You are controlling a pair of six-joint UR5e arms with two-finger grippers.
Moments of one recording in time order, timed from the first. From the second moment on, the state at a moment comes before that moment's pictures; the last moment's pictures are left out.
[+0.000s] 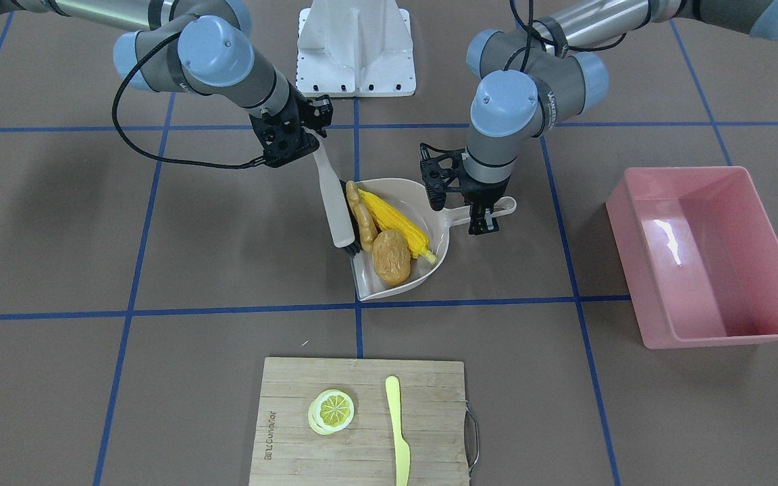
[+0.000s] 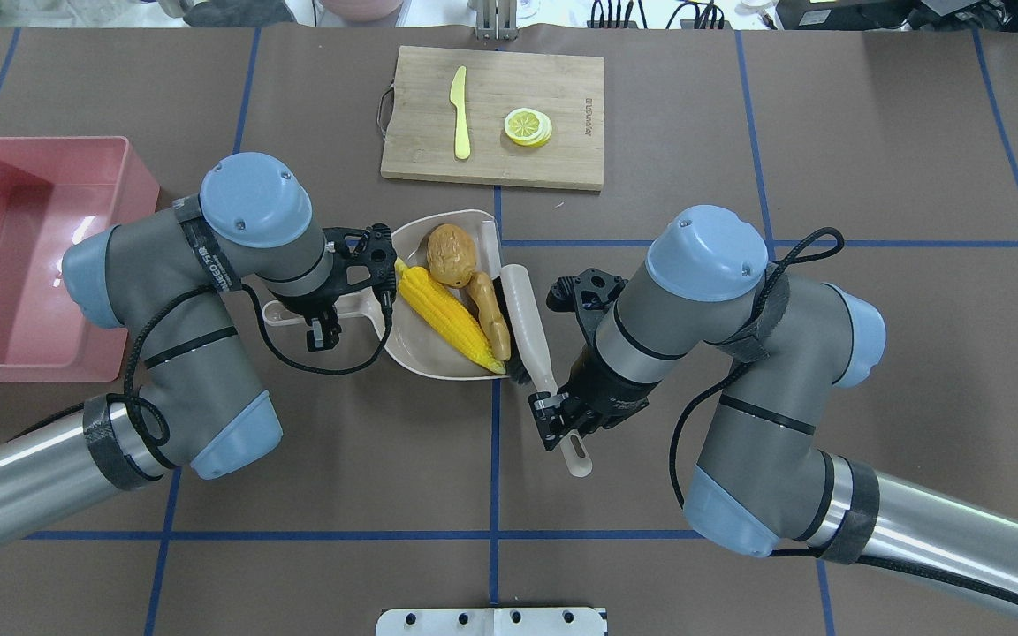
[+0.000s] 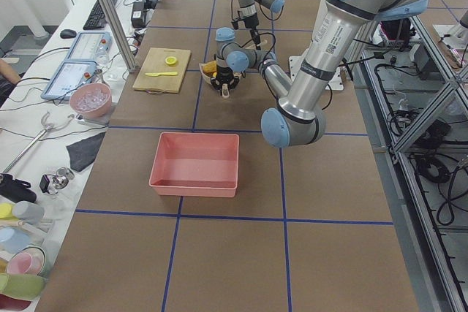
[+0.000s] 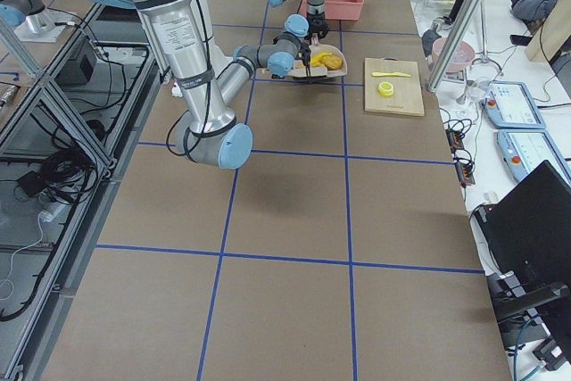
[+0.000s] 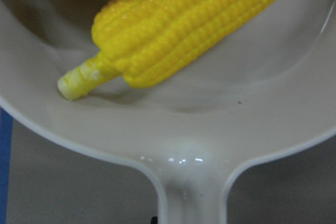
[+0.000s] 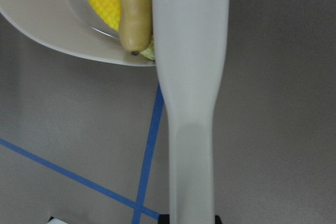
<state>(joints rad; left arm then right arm) -0.62 -2.13 -1.66 -1.60 -1.92 0.32 0.51 -1.07 1.80 -1.36 2.29 1.07</state>
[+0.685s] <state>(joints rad) -0.64 -2.08 -1.66 -1.76 -1.92 0.26 0.54 -1.07 1.85 -1.45 2.27 1.07</state>
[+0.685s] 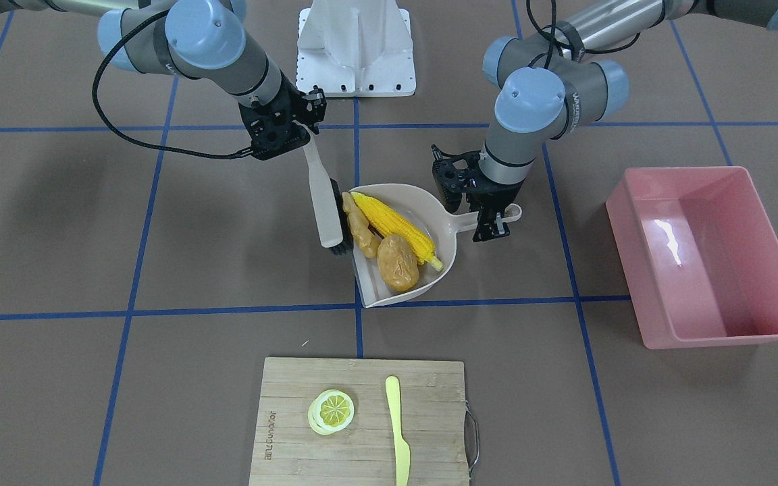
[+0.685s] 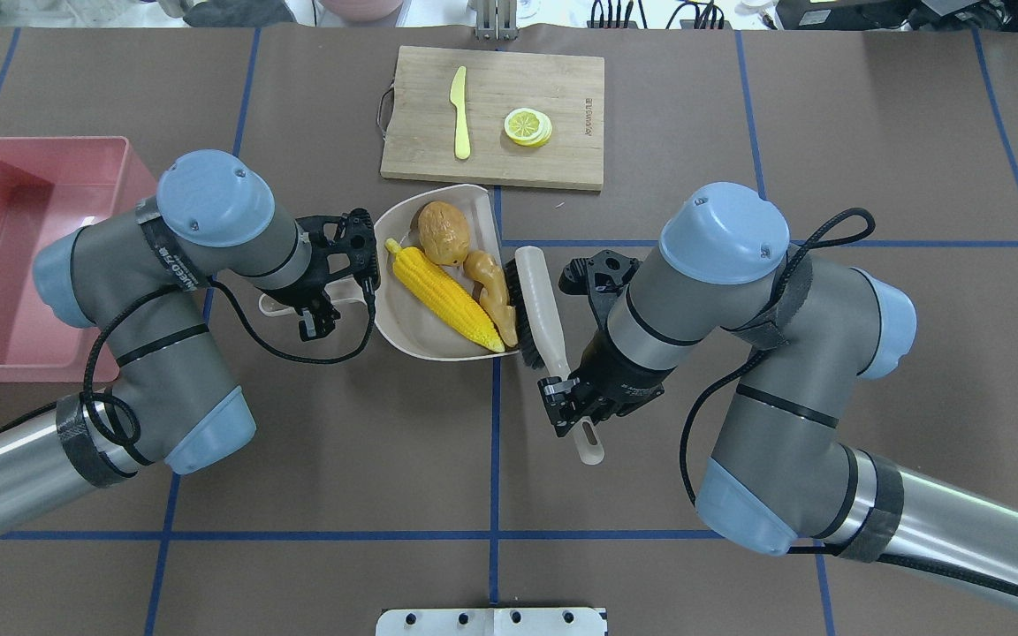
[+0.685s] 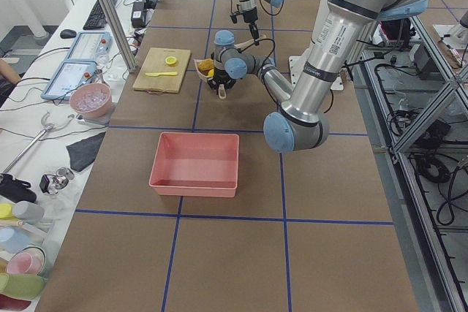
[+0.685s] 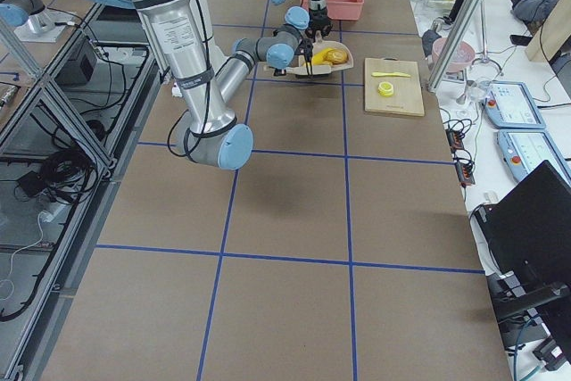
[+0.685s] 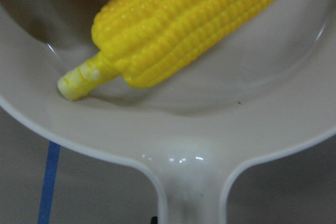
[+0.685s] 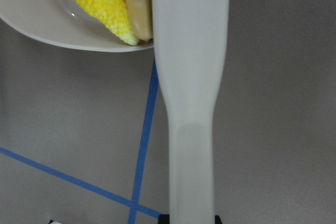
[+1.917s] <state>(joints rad) -0.77 -2.06 -1.68 -1.84 -2.04 0.21 0.92 -1.19 2.00 -1.81 2.33 0.84</state>
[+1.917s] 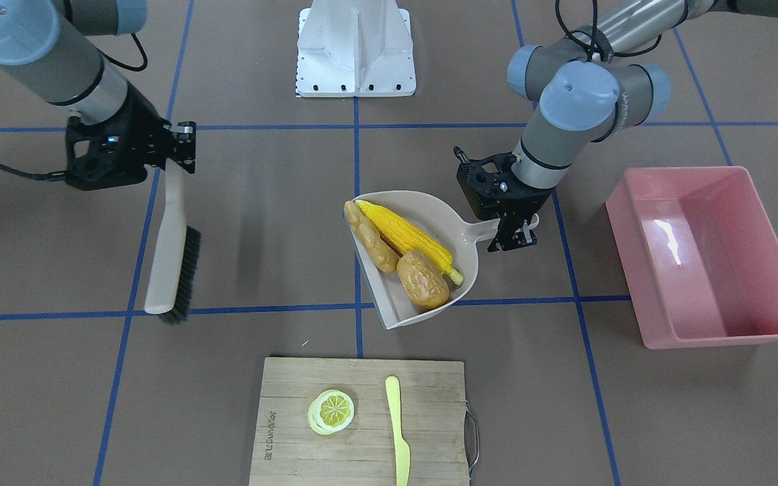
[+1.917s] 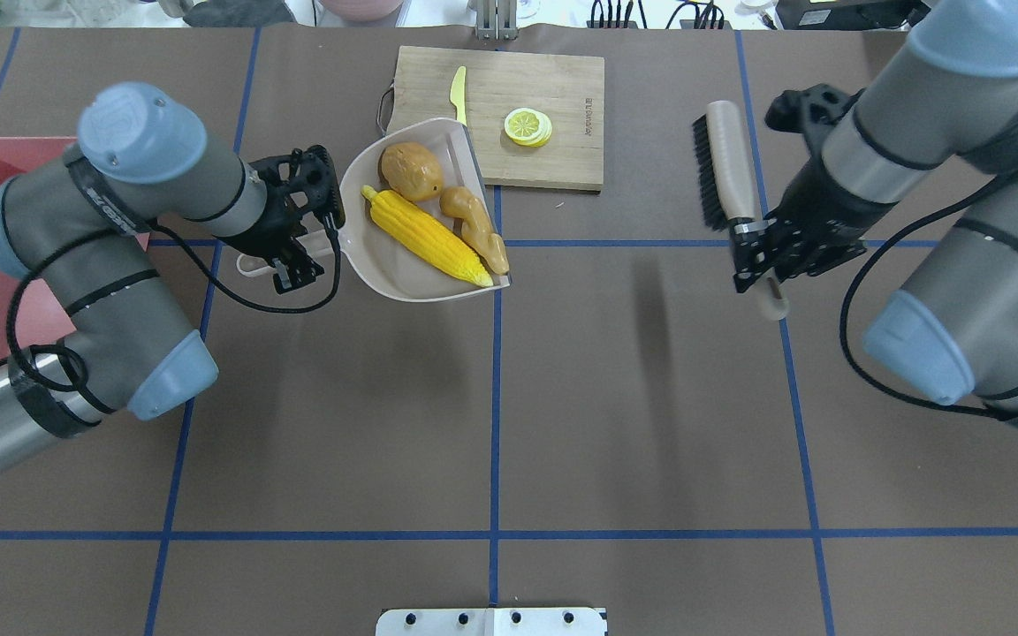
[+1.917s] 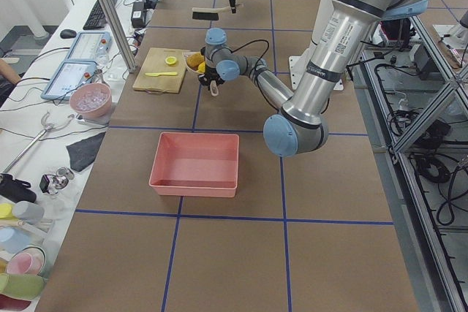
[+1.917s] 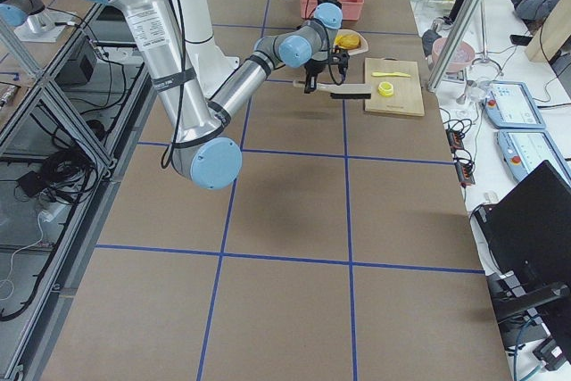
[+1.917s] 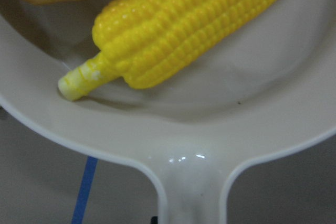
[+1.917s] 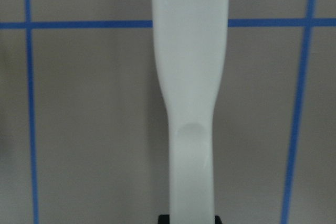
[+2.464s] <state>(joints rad) -0.96 -1.97 -1.75 -1.83 -2.21 0.22 1.03 -1.39 2.01 -1.95 2.33 0.61</state>
